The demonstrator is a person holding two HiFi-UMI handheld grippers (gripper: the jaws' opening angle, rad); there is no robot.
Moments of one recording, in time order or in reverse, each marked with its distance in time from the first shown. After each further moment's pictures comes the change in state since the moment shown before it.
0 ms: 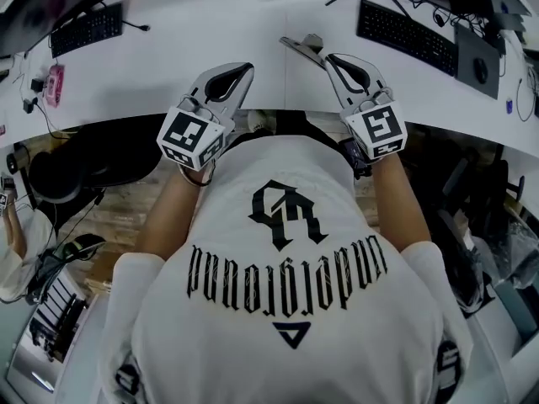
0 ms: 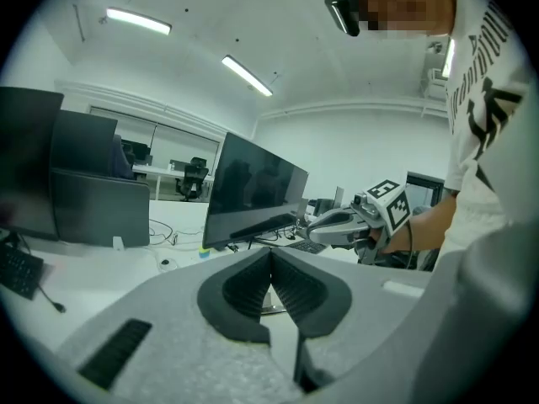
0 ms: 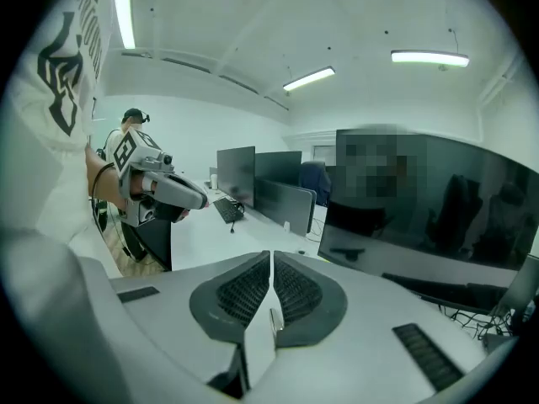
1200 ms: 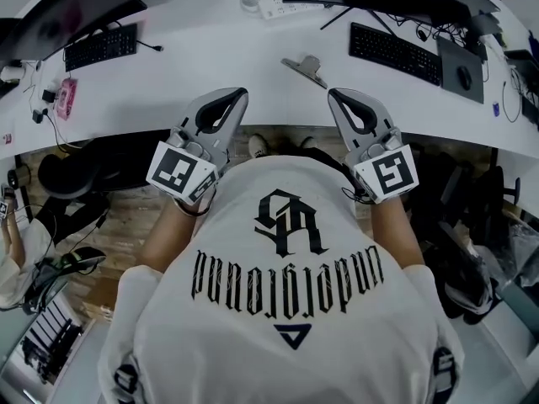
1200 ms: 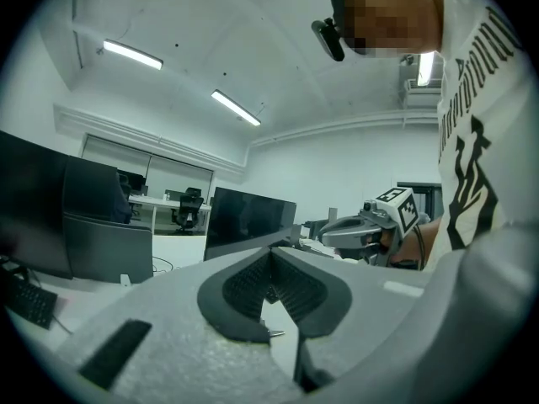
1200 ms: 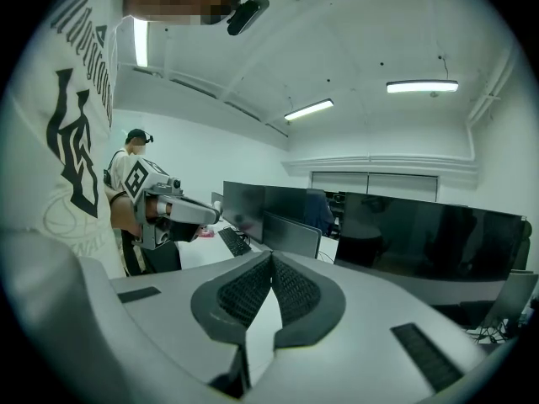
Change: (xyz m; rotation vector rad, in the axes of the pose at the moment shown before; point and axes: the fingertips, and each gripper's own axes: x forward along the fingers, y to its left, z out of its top) left arm -0.079 -0.045 0.075 0.082 -0.175 -0.009; right arm -0.084 0.060 0.095 -0.014 -0.178 -0.013
